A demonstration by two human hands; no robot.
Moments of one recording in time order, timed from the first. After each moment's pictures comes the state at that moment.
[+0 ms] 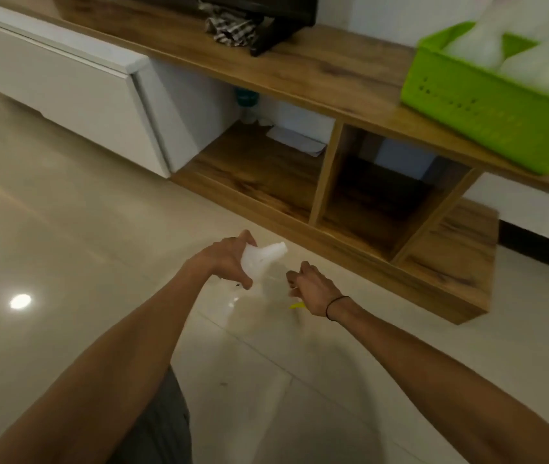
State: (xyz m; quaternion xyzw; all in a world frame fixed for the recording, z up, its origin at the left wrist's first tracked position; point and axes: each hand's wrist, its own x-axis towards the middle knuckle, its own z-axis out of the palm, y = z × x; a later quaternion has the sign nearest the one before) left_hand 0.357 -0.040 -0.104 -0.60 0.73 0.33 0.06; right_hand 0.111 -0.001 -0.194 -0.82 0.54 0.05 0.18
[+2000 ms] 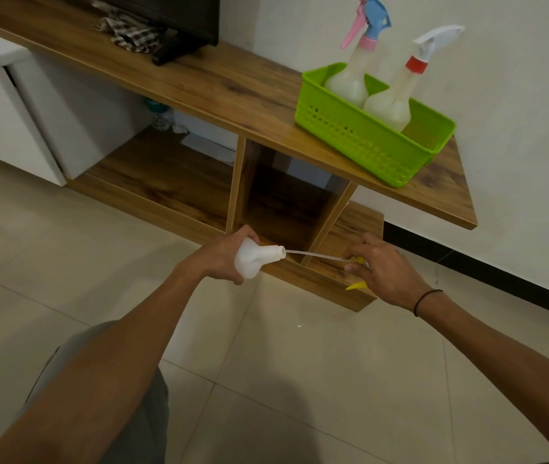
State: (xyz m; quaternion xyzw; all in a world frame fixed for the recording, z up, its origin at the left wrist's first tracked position) left_hand 0.215 -0.045 -0.090 -0.45 0.82 0.35 -0.07; right_hand -0.107 0.073 0.009 -0.74 0.66 -0.04 0.07
